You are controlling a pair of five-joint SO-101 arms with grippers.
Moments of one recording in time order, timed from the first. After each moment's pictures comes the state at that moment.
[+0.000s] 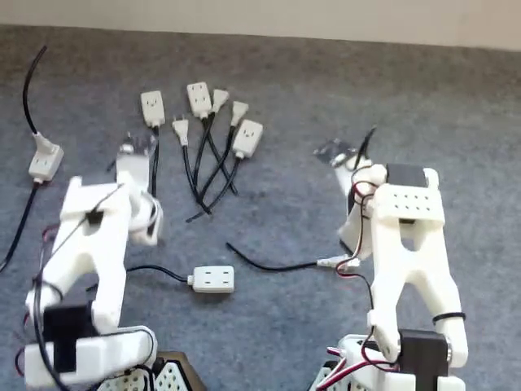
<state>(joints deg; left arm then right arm) -13.8 -12.2 45.1 57.7 -13.0 -1.7 -15.9 28.3 85.1 48.7</state>
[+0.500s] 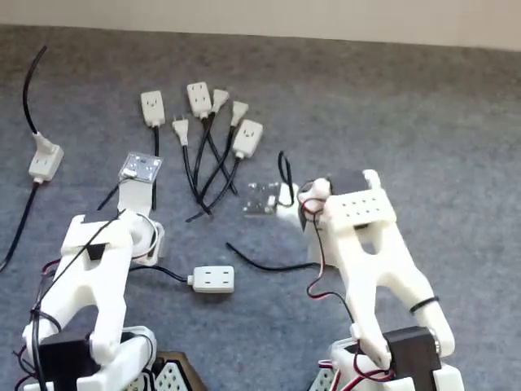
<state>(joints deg) -15.4 -19.2 58.7 46.2 -16.2 -17.8 -15.2 35.0 76.0 71.5</state>
